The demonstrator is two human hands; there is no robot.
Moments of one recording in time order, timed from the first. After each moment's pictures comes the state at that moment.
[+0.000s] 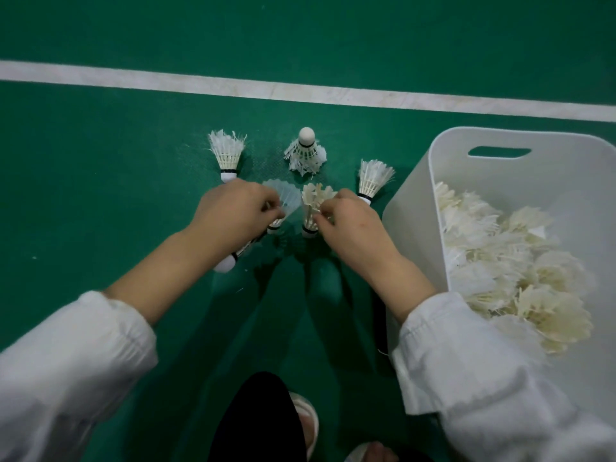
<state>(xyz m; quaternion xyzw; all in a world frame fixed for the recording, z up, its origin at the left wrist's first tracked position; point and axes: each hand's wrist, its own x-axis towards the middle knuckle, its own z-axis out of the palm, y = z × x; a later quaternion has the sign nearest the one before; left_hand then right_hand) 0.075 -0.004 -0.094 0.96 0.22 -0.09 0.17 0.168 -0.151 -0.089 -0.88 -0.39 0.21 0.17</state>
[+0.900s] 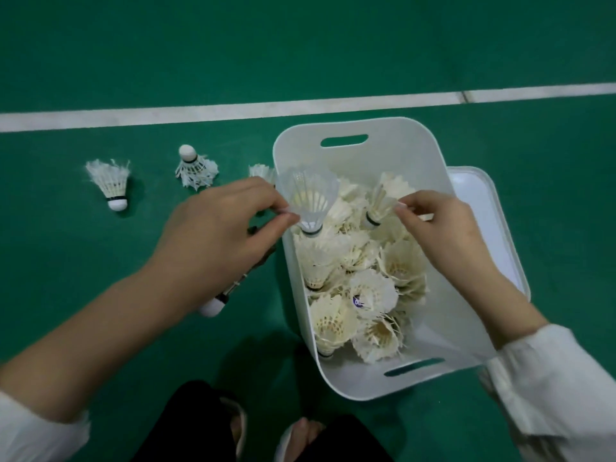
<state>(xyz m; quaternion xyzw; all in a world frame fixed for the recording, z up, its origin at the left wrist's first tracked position) 0.103 -0.137 0.001 0.94 0.02 0.13 0.32 0.231 -0.366 -0.005 -0.95 -0.13 0.11 0.25</state>
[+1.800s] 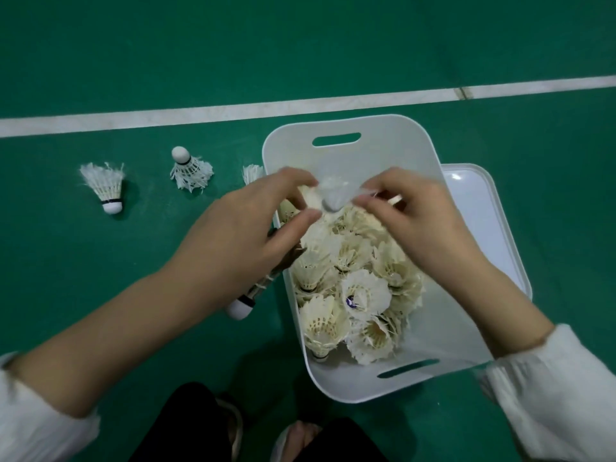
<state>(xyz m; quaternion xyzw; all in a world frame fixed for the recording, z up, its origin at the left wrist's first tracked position) 0.117 -0.168 0.013 0.93 0.02 0.07 0.37 0.221 -0.344 0.023 -0.90 -0.28 0.12 0.32</state>
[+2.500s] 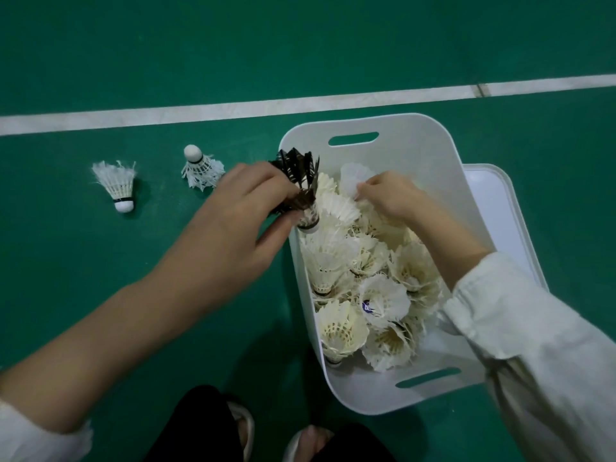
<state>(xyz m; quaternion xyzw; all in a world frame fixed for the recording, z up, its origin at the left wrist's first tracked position) 0.111 -0.143 0.005 0.95 -0.01 0.12 0.29 0.293 -0.304 -0.060 -0.95 -0.10 0.28 0.12</state>
